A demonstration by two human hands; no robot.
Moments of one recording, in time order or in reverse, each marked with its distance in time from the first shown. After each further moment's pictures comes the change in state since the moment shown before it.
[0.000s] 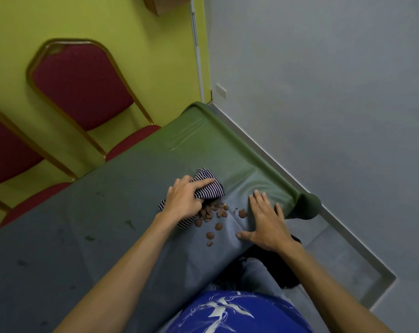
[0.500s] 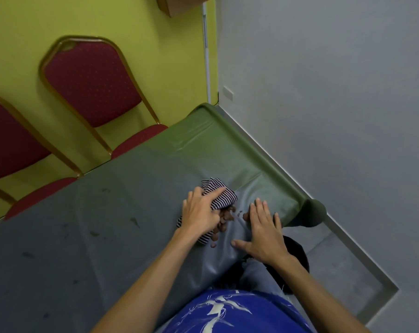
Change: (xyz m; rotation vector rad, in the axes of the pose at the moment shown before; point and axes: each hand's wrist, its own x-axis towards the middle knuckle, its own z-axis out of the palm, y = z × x) left_hand -0.024 0.025 0.030 -0.082 0.084 -0.111; right_hand -0.013 -0.021 0.015 -0.018 0.037 -0.001
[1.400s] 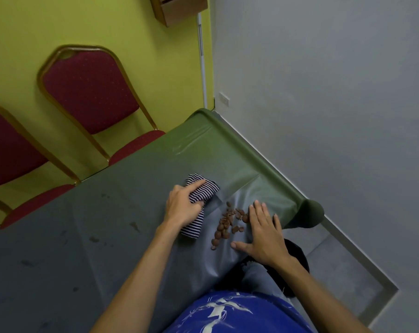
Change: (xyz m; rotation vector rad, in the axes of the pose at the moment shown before) left_hand 0.018 -0.042 -0.024 -0.260 0.032 -0.072; right_hand -0.004 0.001 0.000 -0.023 0.018 -0.009
